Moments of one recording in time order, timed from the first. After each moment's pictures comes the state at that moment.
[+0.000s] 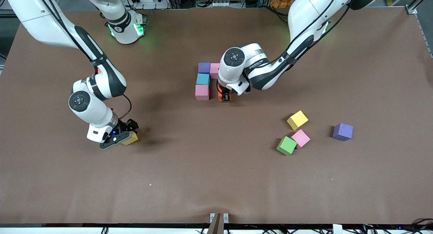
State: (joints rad) left arm -0.22 0.69 -0.70 -1.87 0.43 2.42 -2.76; right arm -0.25 0.53 0.39 -1.99 -0.32 2.58 -0.13
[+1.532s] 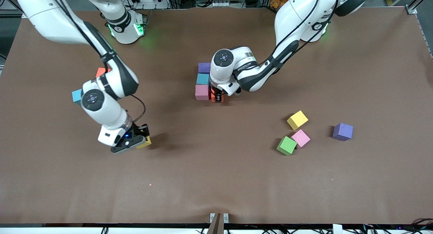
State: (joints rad) left arm -0.36 0.76 -0.60 -1.77 0.46 2.44 -2.77; right arm -0.11 0.53 0.45 -1.83 -0.33 2.46 0.15
